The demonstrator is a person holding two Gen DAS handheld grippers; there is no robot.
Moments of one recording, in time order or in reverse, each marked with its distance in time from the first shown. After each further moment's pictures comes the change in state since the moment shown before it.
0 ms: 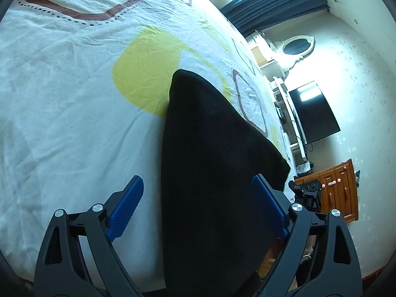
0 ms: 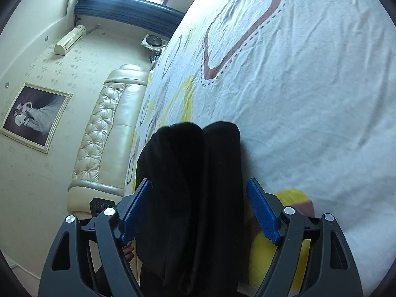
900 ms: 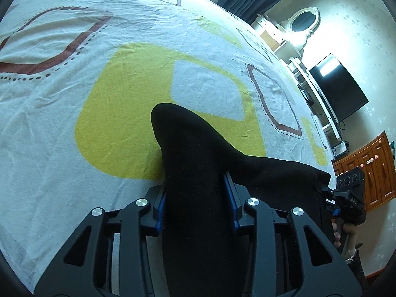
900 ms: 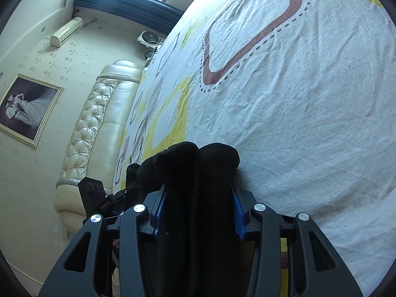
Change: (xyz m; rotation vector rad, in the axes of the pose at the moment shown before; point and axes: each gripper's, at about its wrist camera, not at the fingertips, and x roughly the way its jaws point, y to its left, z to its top) left arm 0.050 -0.031 0.036 0.201 0.000 0.210; right arm 0.022 0.011 0.015 -0.044 0.000 -0.076
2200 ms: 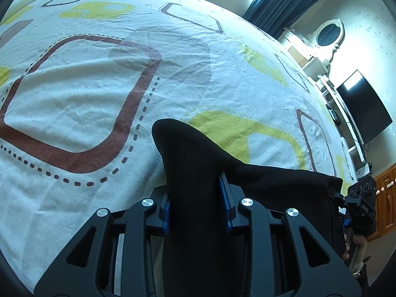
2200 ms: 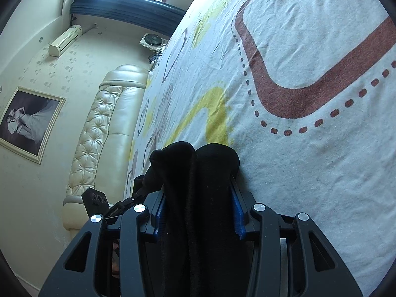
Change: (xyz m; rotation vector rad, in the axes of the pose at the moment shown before) left arm -0.003 0.071 0.099 -0.049 -0.064 0.145; right arm 0.124 0.039 0.068 0.060 -0.002 0.073
